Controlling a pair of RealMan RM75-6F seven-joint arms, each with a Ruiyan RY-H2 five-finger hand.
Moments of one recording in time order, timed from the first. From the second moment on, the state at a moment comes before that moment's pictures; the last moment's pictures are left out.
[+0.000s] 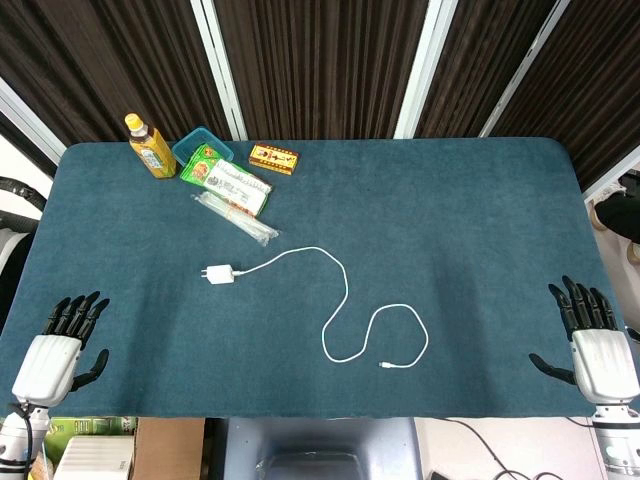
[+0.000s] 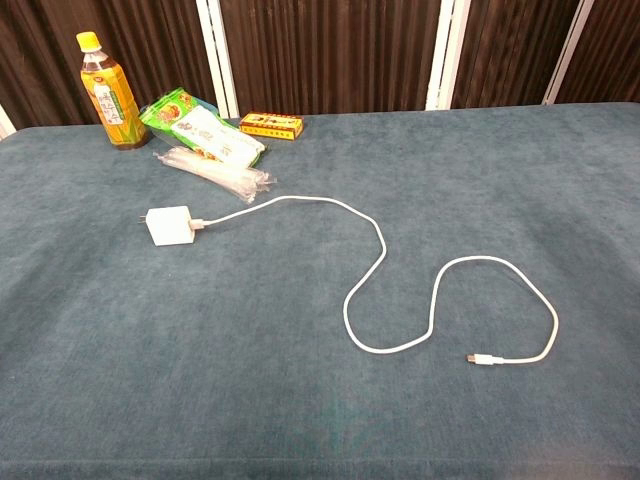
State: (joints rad) left arm -0.15 -1.19 -0.01 -1.54 1.60 1.46 0.07; right arm 0.05 -1.16 0.06 -1.59 -1.53 1.54 -0.09
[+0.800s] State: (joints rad) left arm -0.35 -1.49 -0.12 -1.42 1.57 1.27 0.11; right arm 0.04 -1.16 0.05 -1.59 -1.56 1.55 -0.10
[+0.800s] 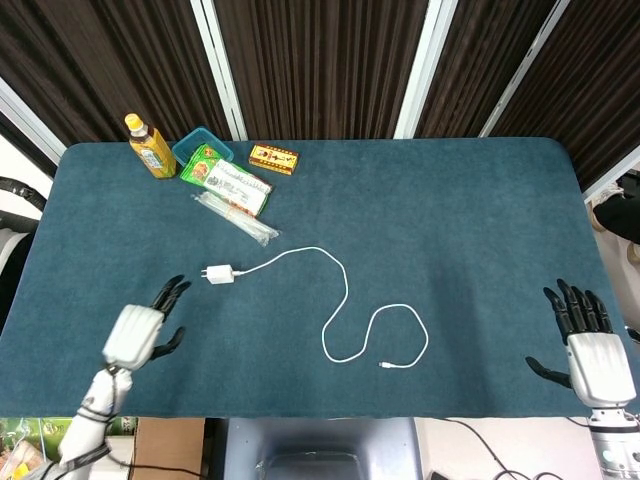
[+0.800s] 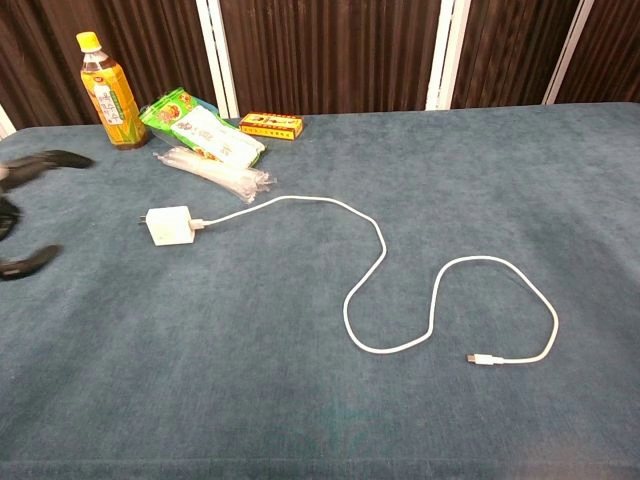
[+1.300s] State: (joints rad) left arm -0.56 -1.77 -0.28 -1.19 1.25 1.09 0.45; right arm 0.04 -1.15 0.06 -1.59 -1.53 1.54 -0.09
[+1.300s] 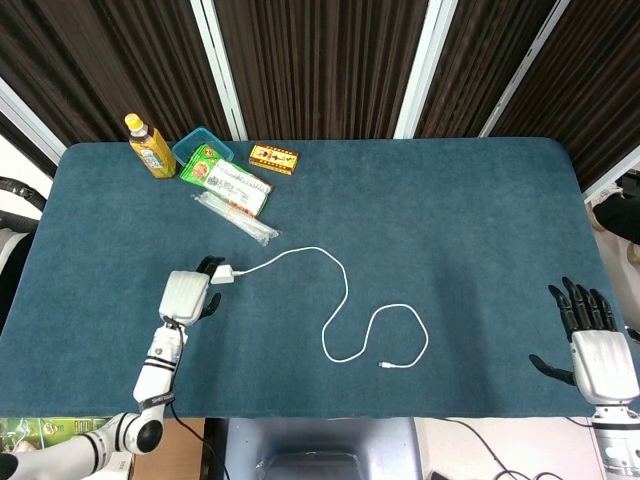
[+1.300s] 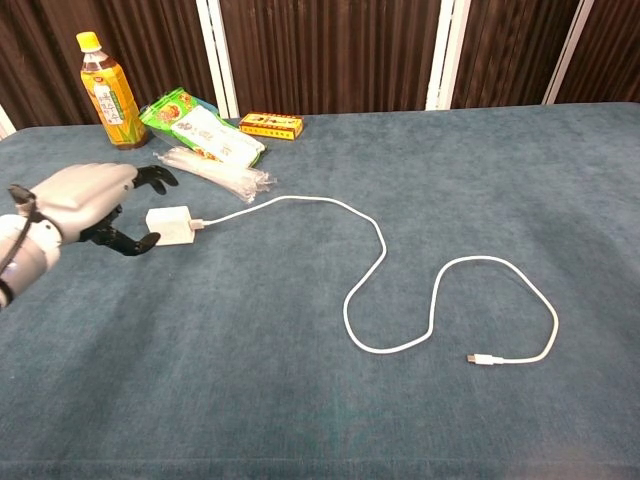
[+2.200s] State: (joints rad) left arm -0.70 -1.97 -0.31 -0.82 1.16 1.05 0.42; right arm 0.03 -1.15 0.06 -1.59 -1.53 1.56 -0.08
